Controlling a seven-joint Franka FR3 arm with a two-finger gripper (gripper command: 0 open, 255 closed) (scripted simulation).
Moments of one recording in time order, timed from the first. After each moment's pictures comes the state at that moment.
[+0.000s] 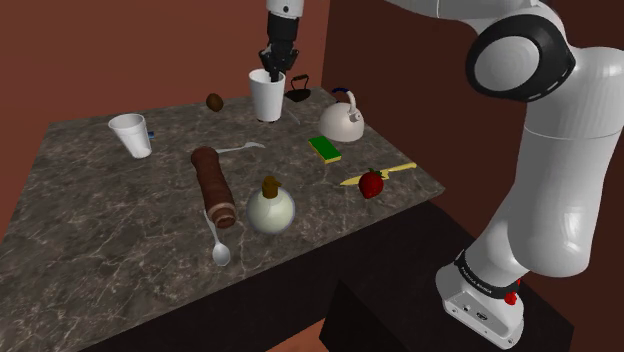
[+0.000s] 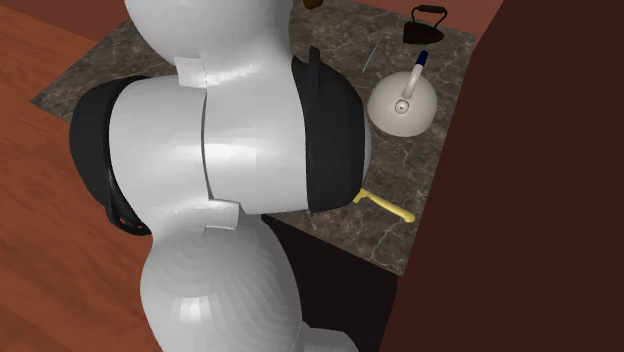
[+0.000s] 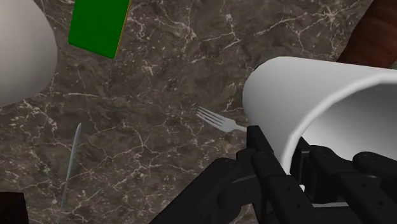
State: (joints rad) arm 0.26 0.40 -0.10 -1.22 0.13 1.68 -0.03
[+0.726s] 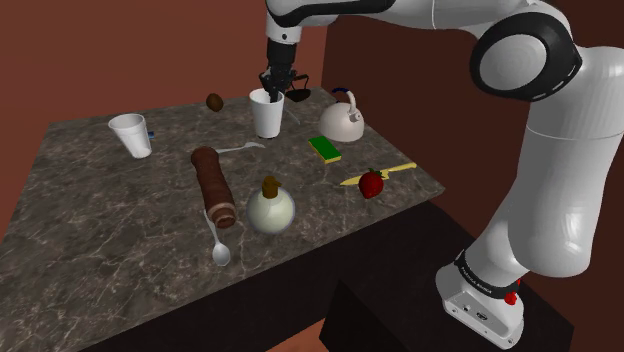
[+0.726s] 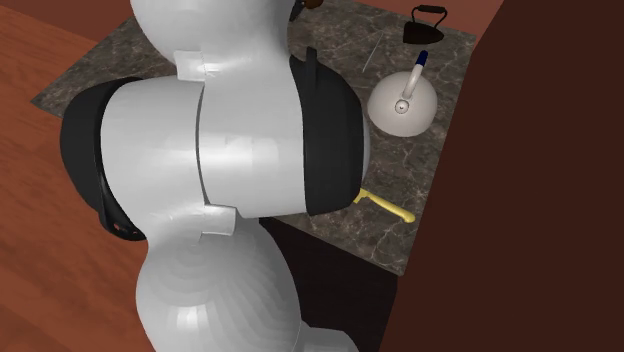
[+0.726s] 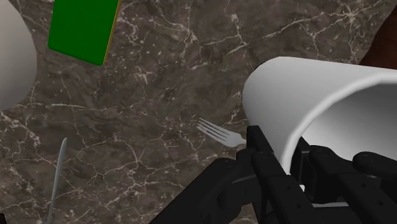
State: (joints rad) arm 0.27 0.38 -0.09 -1.39 0.14 1.83 -0.03
